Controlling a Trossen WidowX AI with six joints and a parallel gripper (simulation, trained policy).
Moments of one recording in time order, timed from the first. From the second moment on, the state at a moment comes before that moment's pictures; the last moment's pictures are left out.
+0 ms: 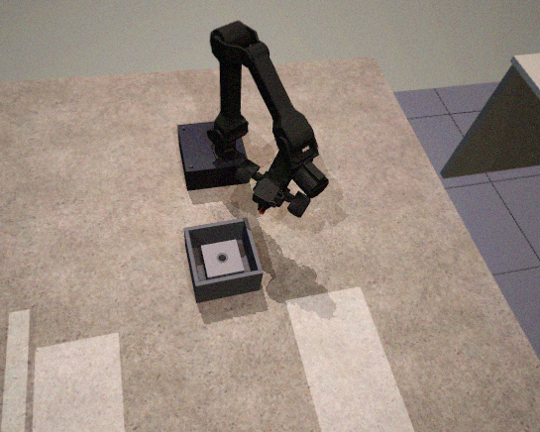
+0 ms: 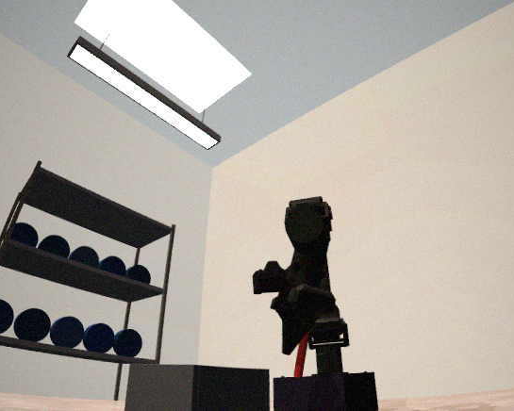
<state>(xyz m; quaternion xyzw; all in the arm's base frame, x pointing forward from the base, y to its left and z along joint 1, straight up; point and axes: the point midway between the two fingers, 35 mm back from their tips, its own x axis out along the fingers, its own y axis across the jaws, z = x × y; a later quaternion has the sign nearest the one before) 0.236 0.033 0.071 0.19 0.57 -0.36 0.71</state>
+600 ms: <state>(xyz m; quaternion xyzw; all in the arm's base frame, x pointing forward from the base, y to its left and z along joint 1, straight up) 0.277 -0.030 0.103 0.23 0.55 -0.40 0.70</state>
